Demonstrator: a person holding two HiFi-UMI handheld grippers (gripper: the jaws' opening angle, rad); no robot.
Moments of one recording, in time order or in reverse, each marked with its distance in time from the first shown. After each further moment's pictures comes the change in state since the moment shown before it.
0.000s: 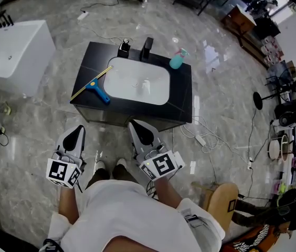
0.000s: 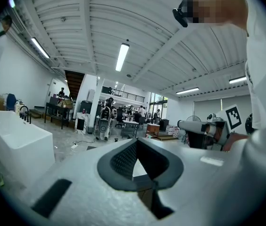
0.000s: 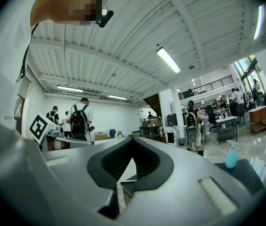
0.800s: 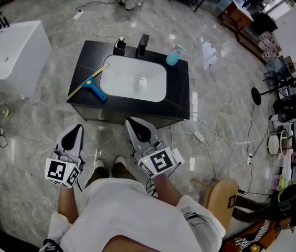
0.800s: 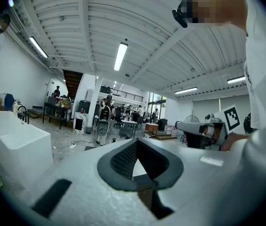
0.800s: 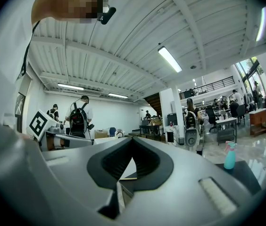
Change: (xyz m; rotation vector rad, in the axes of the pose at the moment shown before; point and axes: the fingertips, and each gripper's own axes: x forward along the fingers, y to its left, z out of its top) left arm 0.003 -0.007 0.002 0.012 0.003 -0.020; right arm -0.001 -0.002 -0.001 -0.018 0.015 0.001
